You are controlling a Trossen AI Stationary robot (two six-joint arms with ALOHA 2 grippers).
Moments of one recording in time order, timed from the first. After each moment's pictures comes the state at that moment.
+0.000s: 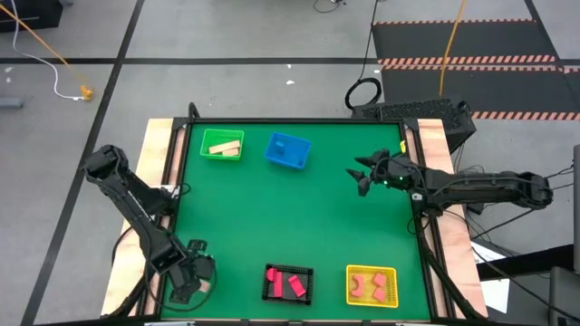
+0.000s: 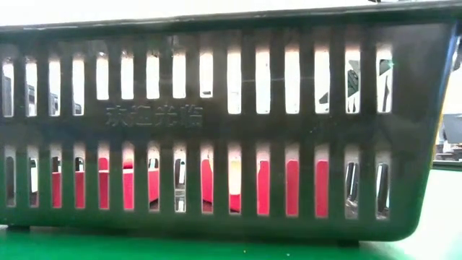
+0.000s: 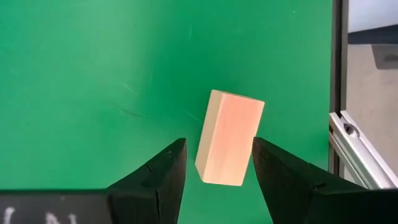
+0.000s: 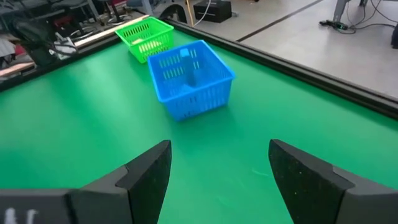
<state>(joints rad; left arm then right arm) -0.94 1.43 0.86 -0.70 0.07 -0.82 -0.23 0.75 0.22 0.14 0.29 0.33</state>
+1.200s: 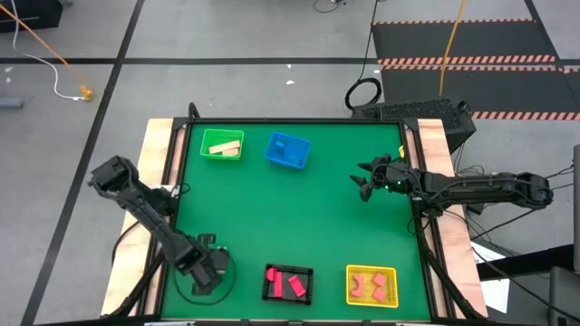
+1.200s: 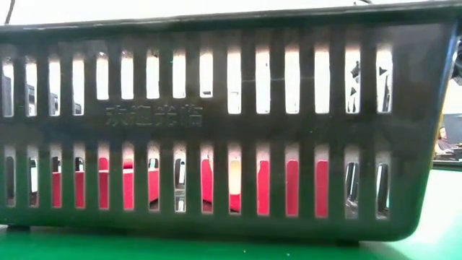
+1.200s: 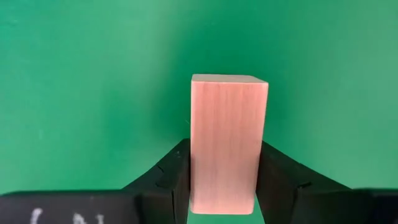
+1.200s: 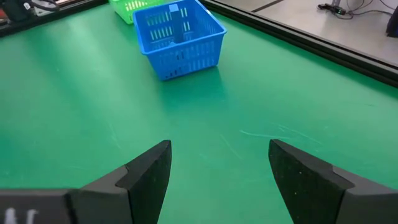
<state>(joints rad) -0.82 1.59 0.86 -0.68 0.02 -0.85 -0.23 0.74 0.13 0.13 0.29 0.30</state>
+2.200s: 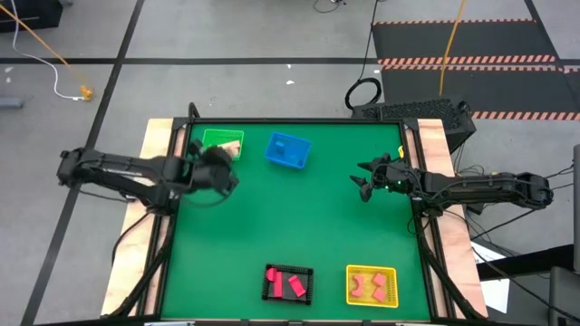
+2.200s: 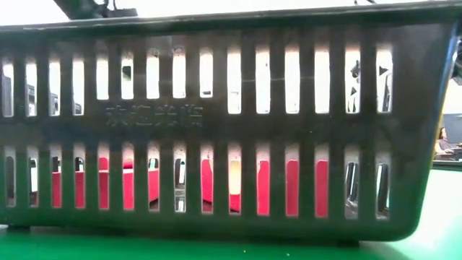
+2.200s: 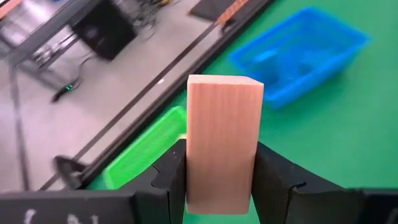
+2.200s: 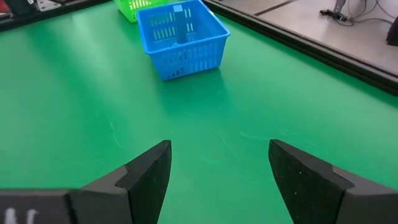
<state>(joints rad) -0.06 1.07 0.86 -0.81 -0.84 -0.47 -0.23 0.74 0.13 0.14 0.28 0.26</state>
